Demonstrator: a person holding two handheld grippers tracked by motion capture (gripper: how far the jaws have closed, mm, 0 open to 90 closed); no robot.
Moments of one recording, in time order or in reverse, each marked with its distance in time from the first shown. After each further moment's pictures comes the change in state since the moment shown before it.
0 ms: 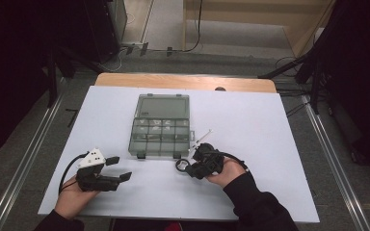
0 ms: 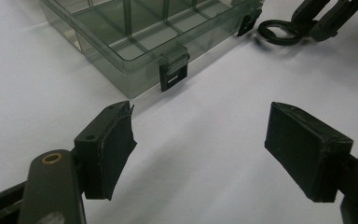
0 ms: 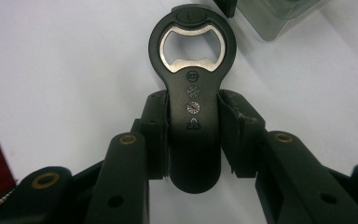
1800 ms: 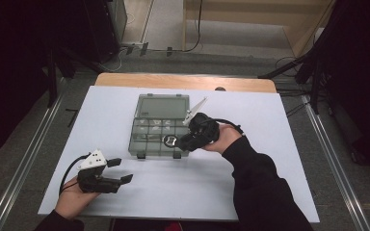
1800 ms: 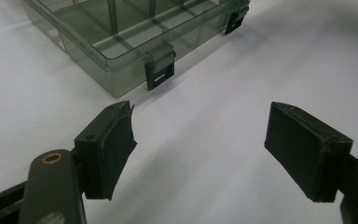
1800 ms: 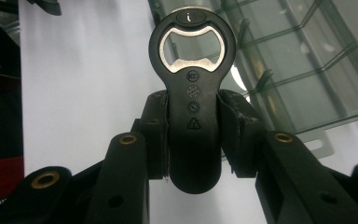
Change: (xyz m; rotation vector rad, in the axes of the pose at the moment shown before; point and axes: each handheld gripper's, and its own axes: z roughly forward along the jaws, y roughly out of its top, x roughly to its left) left arm -0.003 -0.001 0.001 0.000 -0.035 0.010; right arm -0.032 0.071 -0.044 -0.114 0.106 -0.287
